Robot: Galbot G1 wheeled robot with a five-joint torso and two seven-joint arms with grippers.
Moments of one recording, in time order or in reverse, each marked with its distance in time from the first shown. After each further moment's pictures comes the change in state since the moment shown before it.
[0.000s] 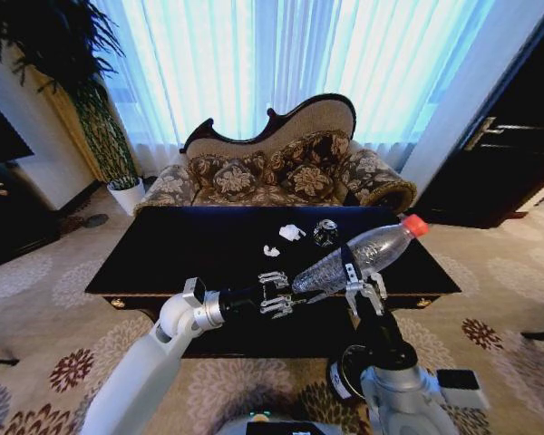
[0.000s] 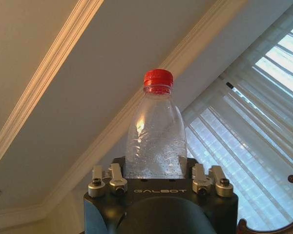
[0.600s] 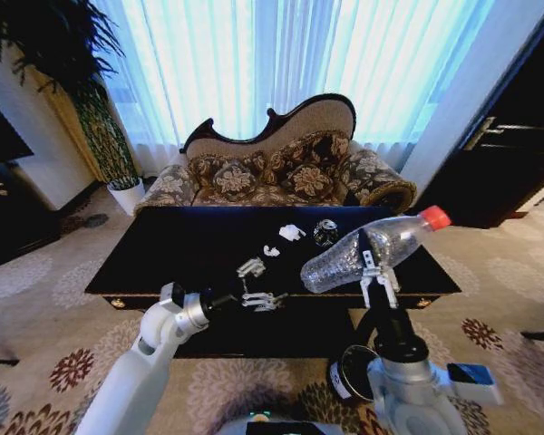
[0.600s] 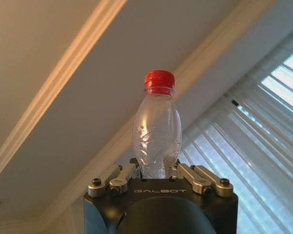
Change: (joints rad) left arm 0.181 -0.099 -0.235 -0.051 0.000 -0.081 -0.009; right arm 0.053 -0.058 0.095 0.001 0.102 0.046 -0.005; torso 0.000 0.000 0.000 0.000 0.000
